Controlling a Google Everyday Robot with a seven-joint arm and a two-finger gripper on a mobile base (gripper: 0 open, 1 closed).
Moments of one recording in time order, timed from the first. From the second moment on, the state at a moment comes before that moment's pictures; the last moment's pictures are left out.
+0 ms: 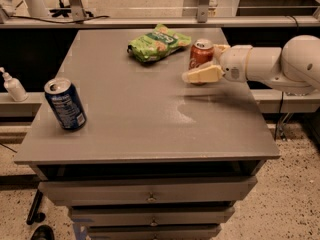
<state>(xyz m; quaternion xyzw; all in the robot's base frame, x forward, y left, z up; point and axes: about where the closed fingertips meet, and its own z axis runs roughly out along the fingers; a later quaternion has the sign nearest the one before) 0.670 -0.116 0.881 -0.41 0.69 0.25 0.54</state>
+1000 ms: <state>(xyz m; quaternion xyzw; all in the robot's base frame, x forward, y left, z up) 0.676 -0.113 0.895 -0.39 0.70 0.25 0.54</state>
